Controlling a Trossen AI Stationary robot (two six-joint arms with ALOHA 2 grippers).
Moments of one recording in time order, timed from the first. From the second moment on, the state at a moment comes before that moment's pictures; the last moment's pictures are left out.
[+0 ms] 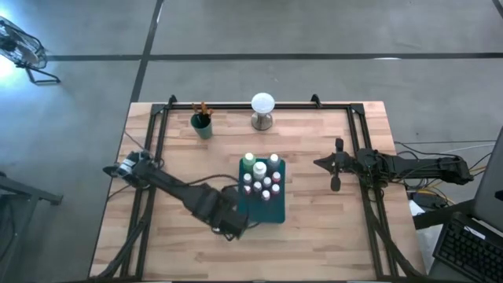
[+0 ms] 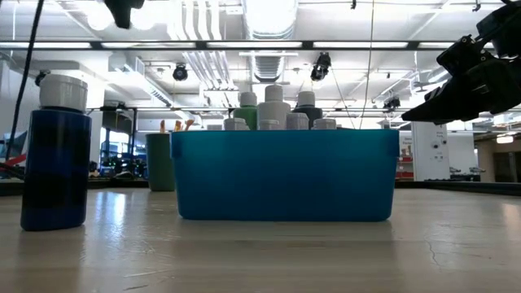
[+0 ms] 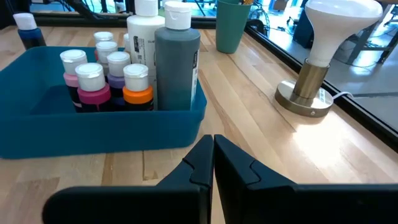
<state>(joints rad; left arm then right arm) -0.46 1.91 1.94 -1.52 -0.13 -1.19 -0.06 0.25 0.05 -0.10 0.16 0.00</state>
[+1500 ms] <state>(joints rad) -0.55 1.90 1.75 -1.39 -0.07 -1.55 -0.06 0.25 0.05 -0.10 0.16 -0.01</state>
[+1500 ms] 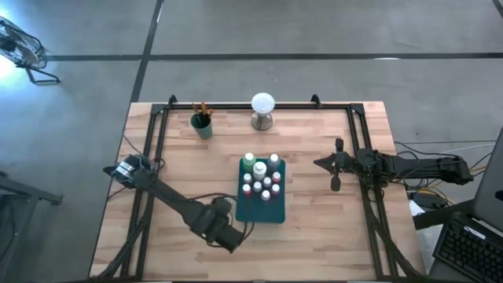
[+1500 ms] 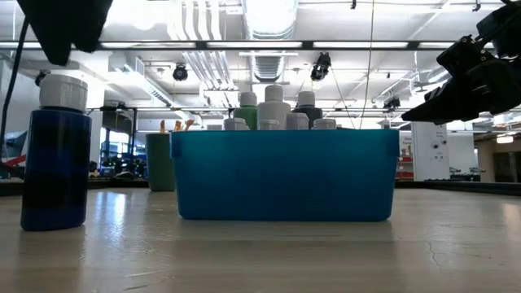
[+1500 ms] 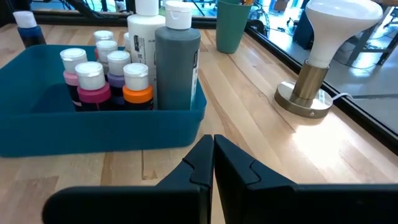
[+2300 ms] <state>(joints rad) -0.54 1.90 1.61 -1.24 -0.04 -1.52 -0.06 0.25 0.05 -0.10 0.16 -0.01</state>
